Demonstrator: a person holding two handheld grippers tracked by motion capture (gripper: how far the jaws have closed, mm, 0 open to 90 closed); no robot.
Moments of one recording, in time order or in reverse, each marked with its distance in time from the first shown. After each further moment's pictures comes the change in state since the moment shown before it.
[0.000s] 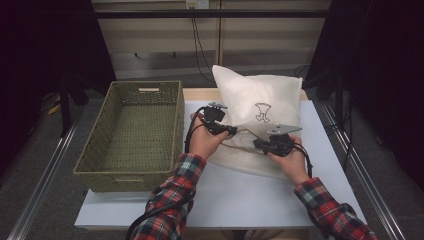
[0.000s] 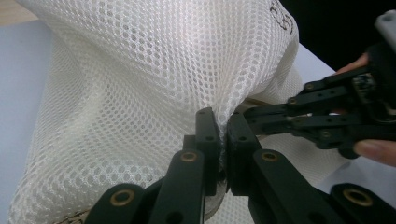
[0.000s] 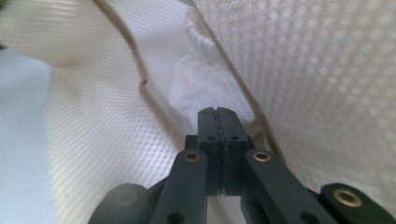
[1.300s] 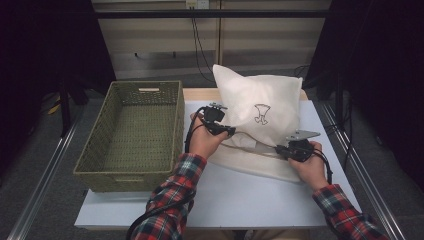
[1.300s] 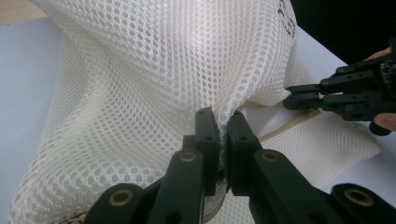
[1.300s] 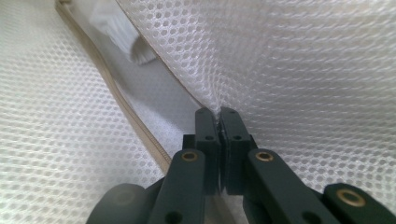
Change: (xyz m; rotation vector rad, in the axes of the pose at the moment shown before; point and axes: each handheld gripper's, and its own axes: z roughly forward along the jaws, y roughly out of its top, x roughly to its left) left arm 0.002 -0.001 0.001 0.016 0.033 0.002; right arm -0.036 -0.037 -0.031 0.107 -0.119 -0.002
